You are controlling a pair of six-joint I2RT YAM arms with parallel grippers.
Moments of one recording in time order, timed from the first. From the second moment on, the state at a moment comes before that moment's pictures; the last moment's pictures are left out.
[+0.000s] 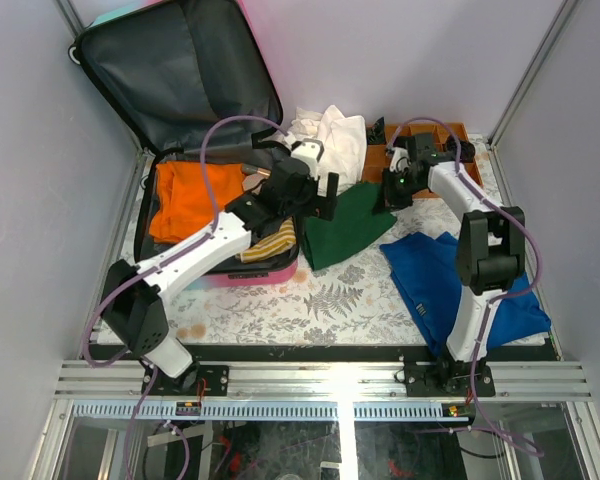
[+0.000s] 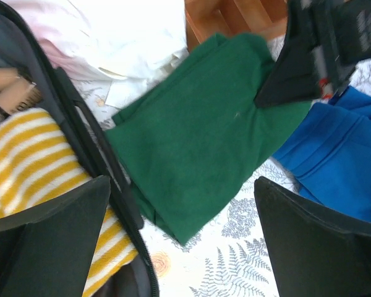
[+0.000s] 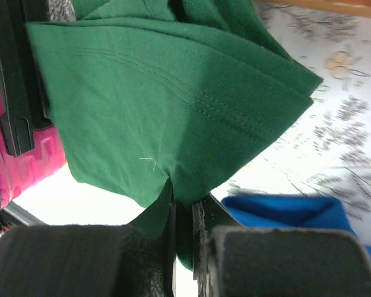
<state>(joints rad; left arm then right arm) -0.70 1.58 1.38 -0.28 -0.16 -0.31 0.15 1.99 1.58 -0.74 -0.46 0.13</state>
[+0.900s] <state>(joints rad) -0.86 2.04 1.50 -0.32 -0.39 -0.71 -0.04 1.94 1.56 -0.86 -0.33 -0.02</state>
